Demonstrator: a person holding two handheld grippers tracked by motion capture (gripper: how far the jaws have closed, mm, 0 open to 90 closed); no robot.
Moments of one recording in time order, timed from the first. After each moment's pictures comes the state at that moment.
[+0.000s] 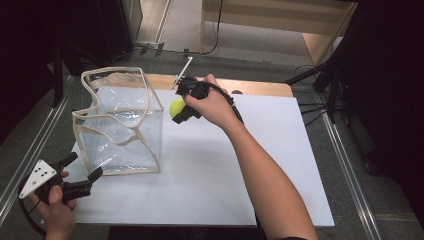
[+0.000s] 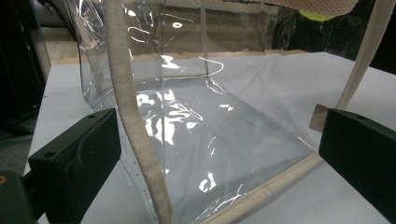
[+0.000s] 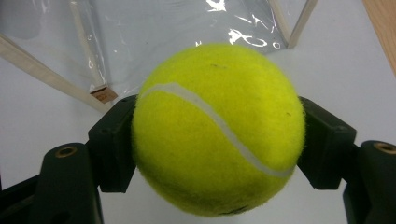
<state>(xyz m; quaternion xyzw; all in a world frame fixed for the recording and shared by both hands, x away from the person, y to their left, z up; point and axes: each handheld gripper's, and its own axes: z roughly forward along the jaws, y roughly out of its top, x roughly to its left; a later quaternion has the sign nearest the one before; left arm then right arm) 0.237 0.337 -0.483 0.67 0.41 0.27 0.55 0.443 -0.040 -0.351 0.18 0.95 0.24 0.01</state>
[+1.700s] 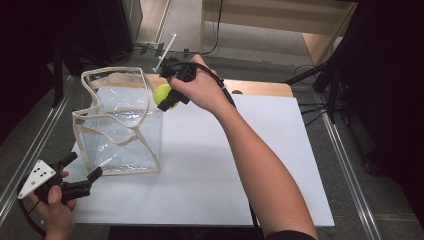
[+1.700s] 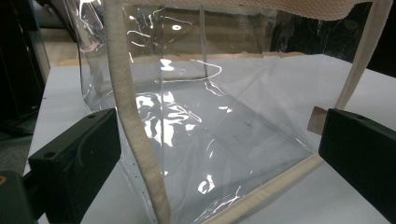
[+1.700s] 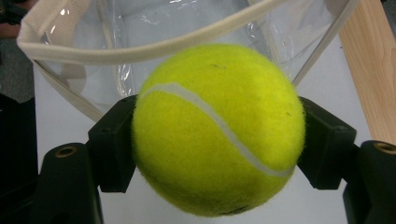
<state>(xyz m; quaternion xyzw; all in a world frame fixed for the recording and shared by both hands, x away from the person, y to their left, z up) 0.236 0.338 -0.482 0.67 0.41 0.27 0.56 0.442 -0.010 -0.291 0.14 0.96 0.25 0.01</state>
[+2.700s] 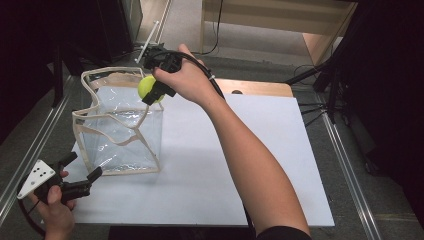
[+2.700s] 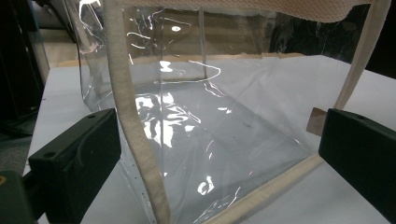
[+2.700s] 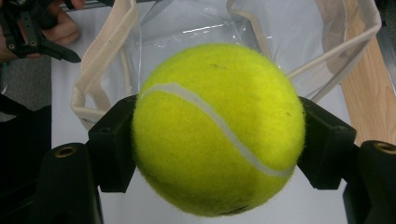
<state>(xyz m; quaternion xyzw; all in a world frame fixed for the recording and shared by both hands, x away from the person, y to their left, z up) 0.236 0.338 -0.481 0.67 0.41 0.27 0.56 0.439 0.021 -0.262 0.11 0.96 0.26 0.01</state>
